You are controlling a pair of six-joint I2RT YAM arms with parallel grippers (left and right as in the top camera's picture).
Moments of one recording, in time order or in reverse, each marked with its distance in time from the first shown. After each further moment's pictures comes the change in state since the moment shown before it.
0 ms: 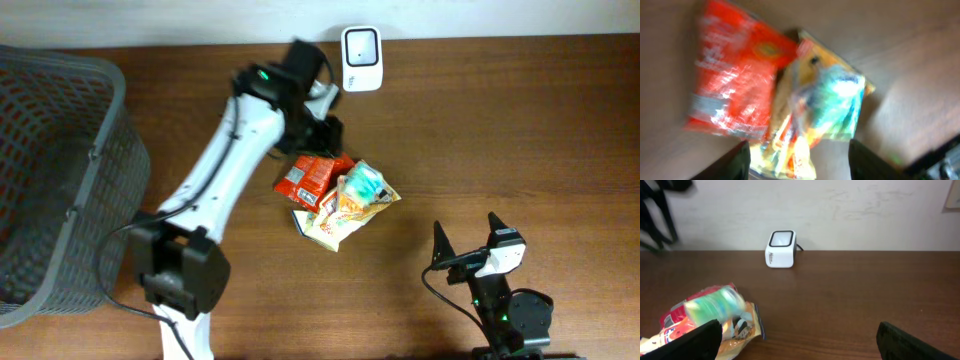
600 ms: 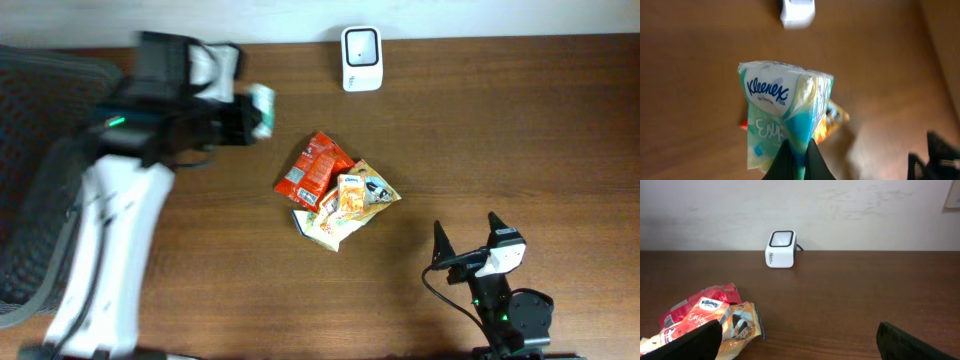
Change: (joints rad) left arm 0.249 -0.467 -0.248 0.176 0.098 0.000; right arm 0.000 0.000 0.000 0.000 0.000 0.000
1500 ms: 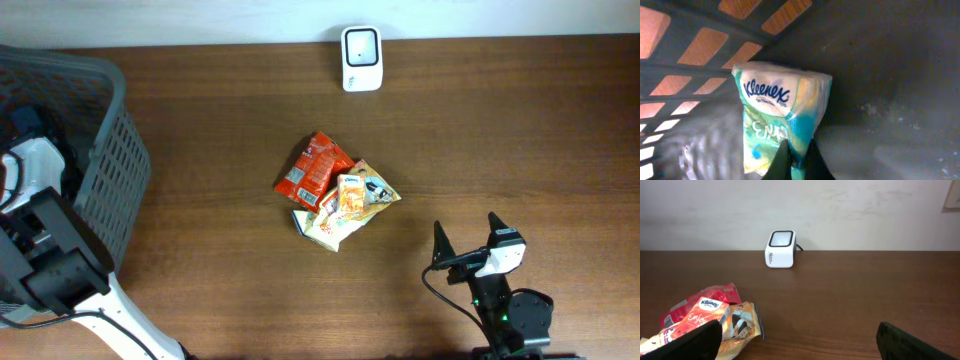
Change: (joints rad) left arm 0.721 0.592 -0.108 0.269 -0.916 -0.002; right arm 0.000 0.000 0.000 0.000 0.000 0.001
